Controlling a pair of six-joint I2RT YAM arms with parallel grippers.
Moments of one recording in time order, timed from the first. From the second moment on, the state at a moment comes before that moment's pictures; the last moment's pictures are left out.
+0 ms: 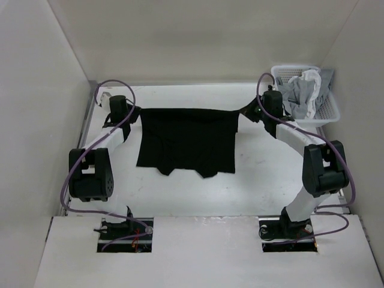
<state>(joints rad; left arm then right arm) 0.00 1.65 1.02 0.15 -0.06 -1.06 0.19 1.69 1.11 0.10 -0.15 0.79</state>
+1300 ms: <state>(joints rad) 0.25 0.84 0.17 0.18 0.13 -1.03 0.39 1.46 0.49 0.30 -0.08 0.85</state>
